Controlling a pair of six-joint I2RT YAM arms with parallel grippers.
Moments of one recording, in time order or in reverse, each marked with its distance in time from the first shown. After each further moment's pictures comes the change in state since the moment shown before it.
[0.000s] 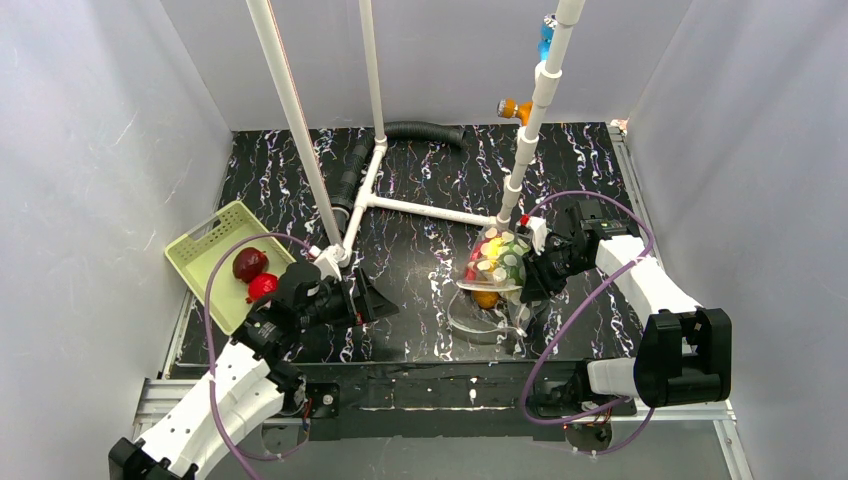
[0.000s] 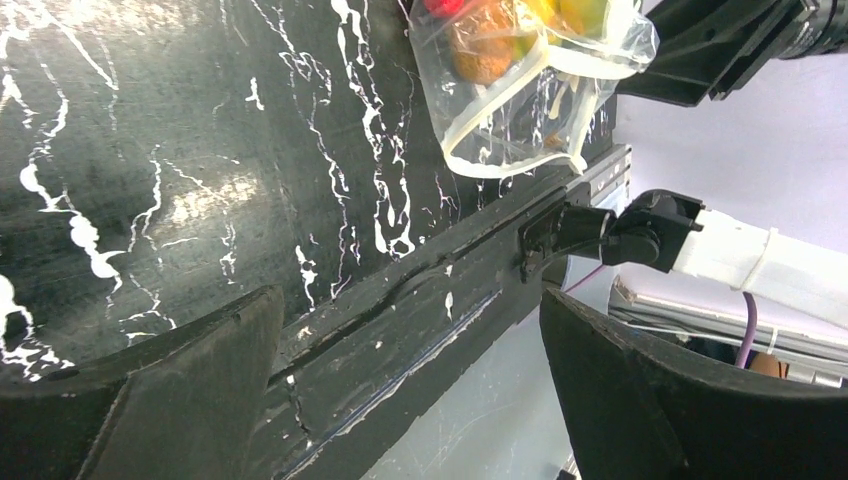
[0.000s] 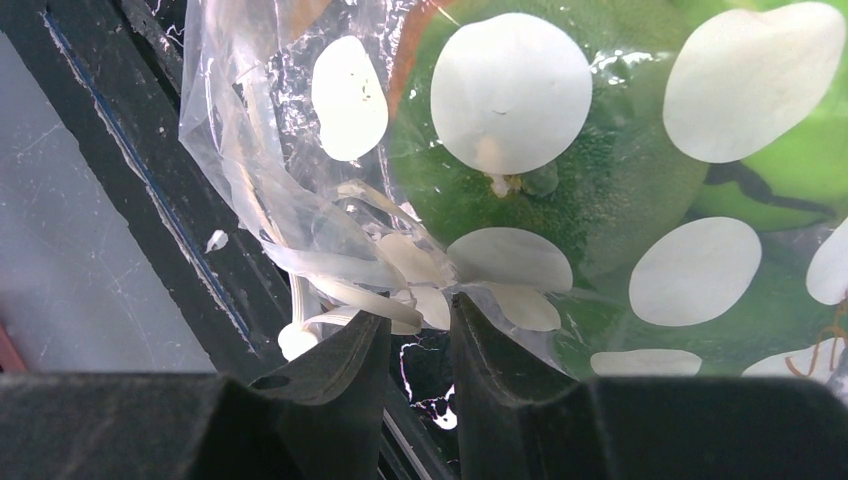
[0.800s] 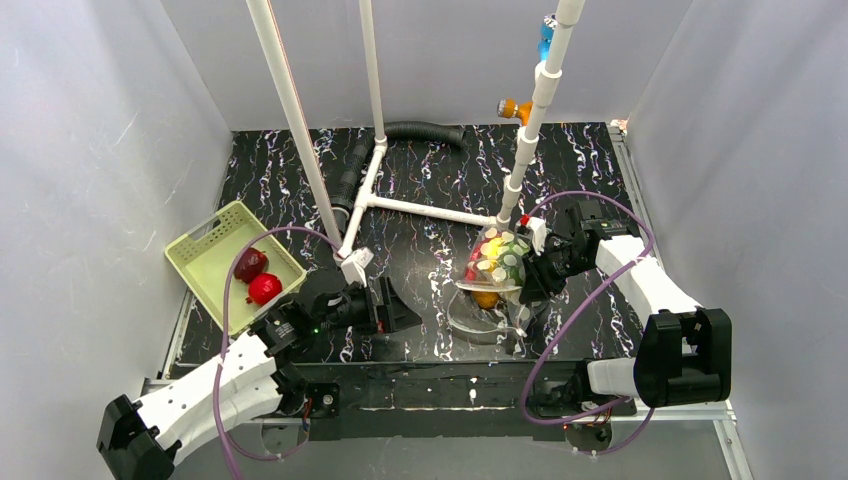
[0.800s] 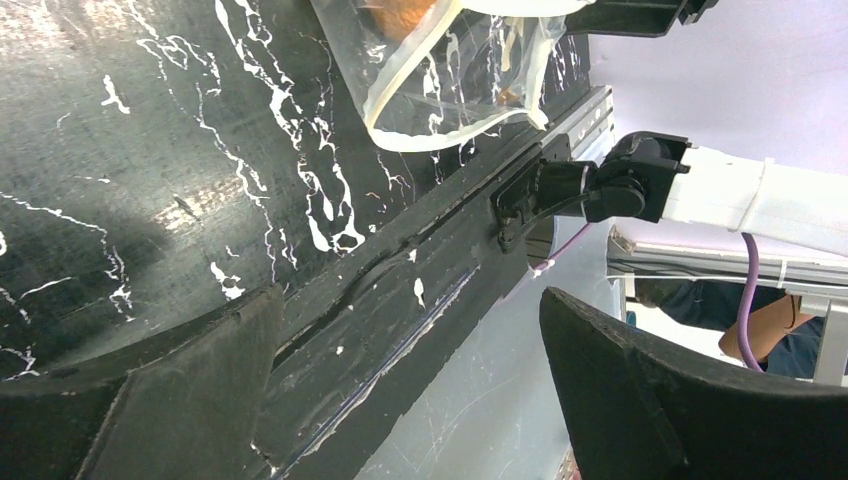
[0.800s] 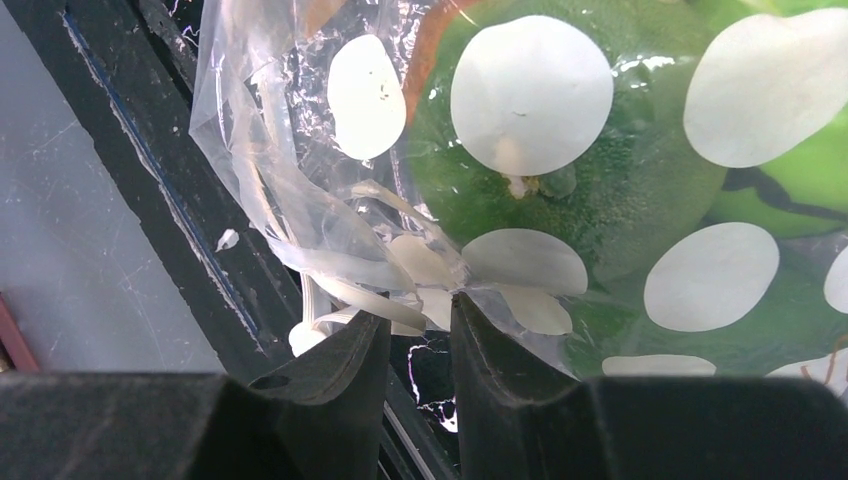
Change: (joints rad) left arm -0.264 0.096 -0.011 0.198 -0.108 -0.058; right arm 0.000 0.000 0.000 -0.008 -0.022 -0.007
